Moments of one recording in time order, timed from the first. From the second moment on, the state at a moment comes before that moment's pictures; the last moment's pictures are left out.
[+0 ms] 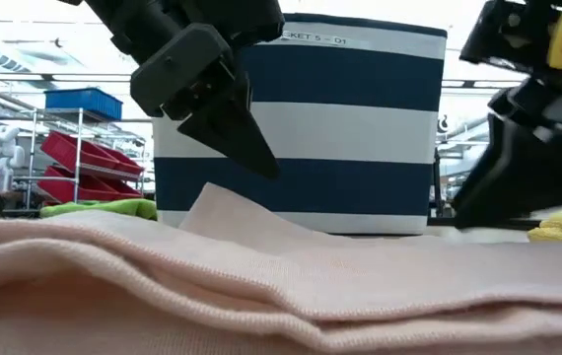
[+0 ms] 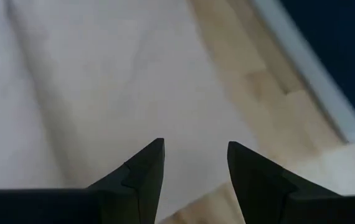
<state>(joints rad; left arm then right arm) -0.41 1.83 1.12 -0.21 -0.46 -0.22 0.73 1.91 1.08 -0.62 0.82 1.03</state>
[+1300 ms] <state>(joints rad) -0.38 1.83 1.12 -0.21 -0.45 -0.18 0.23 1.38 0.48 0.22 -0.05 0.13</state>
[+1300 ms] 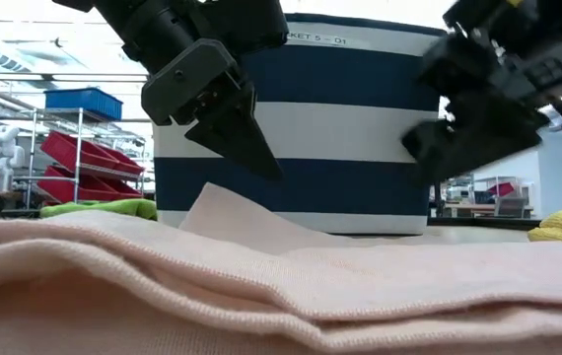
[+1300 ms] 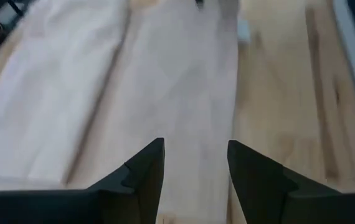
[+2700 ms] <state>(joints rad) -0.38 1.83 1.12 -0.21 -0.44 -0.17 0.26 1.61 0.32 0.65 -0.06 0.19</state>
